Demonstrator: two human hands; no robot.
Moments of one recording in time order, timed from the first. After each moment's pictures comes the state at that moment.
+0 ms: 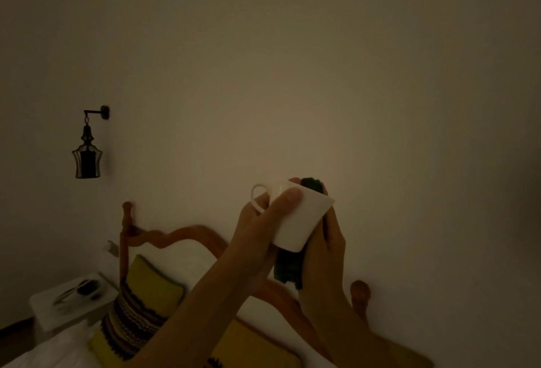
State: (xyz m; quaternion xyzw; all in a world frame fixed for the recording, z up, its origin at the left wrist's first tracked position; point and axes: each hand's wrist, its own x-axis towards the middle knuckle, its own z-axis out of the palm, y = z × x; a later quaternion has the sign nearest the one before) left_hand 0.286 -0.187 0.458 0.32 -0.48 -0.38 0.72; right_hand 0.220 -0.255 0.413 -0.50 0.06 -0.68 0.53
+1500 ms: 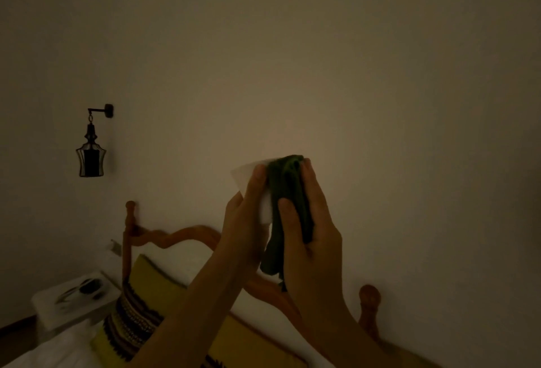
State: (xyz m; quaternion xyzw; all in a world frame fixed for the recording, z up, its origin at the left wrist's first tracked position) left_hand 0.310 -0.192 0.472 0.34 -0.42 -0.30 0.79; right_hand 0.233 -0.221 0.435 -0.67 0.09 -0.68 0.30
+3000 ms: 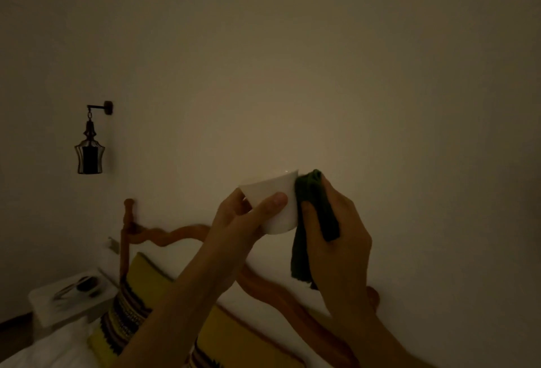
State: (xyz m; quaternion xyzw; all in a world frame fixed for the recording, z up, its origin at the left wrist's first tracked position) left_hand 0.345 -0.188 0.456 0.32 -0.52 -0.30 0.73; right_hand 0.214 -0.253 0.433 -0.65 0.15 -0.72 0.18
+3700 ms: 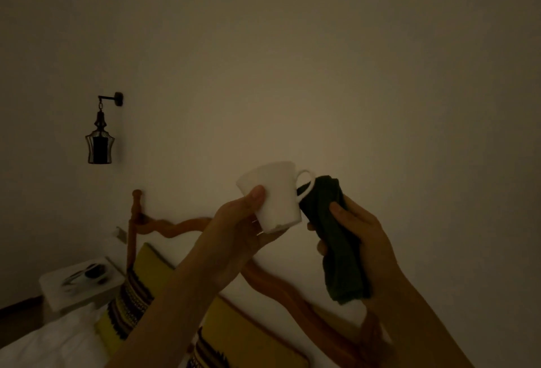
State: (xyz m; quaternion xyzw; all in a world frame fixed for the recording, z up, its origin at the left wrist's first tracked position) left_hand 0.361 -0.171 0.451 0.26 -0.48 -0.44 0.71; right_hand 0.186 -0.261 0.446 -0.62 0.07 -0.47 0.62
